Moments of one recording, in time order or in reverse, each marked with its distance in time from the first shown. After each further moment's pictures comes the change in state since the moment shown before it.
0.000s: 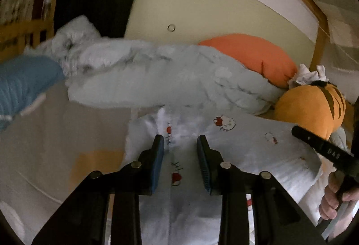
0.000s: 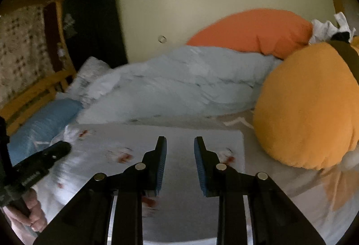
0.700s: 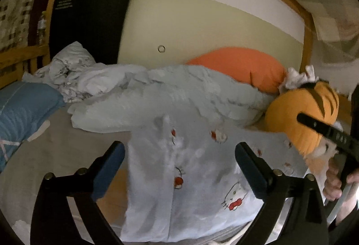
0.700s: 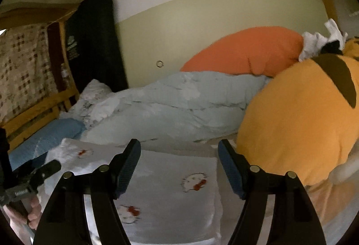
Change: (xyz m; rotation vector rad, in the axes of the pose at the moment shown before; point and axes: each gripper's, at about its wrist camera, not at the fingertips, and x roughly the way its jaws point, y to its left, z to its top) left arm -0.047 -0.017 0.019 0.096 -0.124 -0.016; right arm -0.053 -0.013 0.022 -0.012 -0.173 0.069
